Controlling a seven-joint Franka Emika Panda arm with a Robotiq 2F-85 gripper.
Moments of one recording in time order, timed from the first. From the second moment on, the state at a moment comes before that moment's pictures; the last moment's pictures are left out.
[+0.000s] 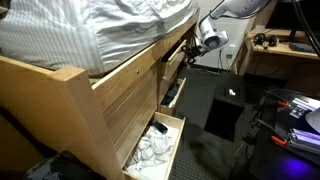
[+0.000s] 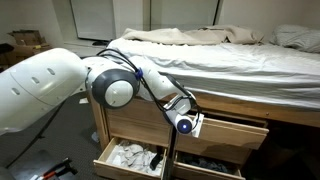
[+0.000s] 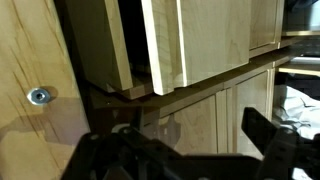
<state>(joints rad) -0.38 1.07 0.02 -1.39 1.80 2.61 2.52</state>
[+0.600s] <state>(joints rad) -0.29 1.09 -0.07 -1.38 1.60 2.60 2.55</state>
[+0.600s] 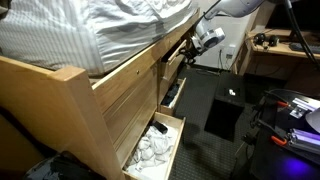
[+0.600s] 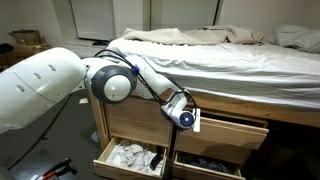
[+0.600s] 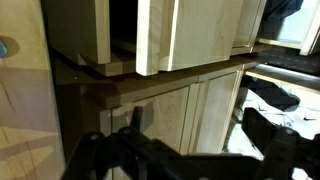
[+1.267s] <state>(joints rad) -0.29 1.20 -0.02 -1.19 1.99 2.69 2.29</state>
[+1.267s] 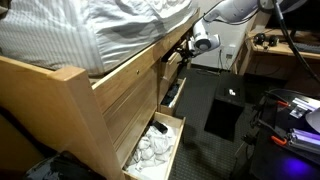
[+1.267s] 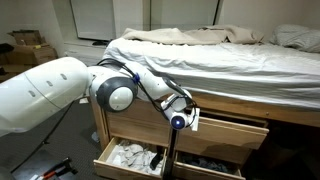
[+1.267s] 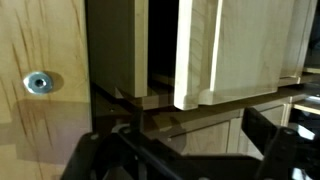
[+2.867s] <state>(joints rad) -0.27 1.27 0.00 -1.08 1.96 2.75 2.32</state>
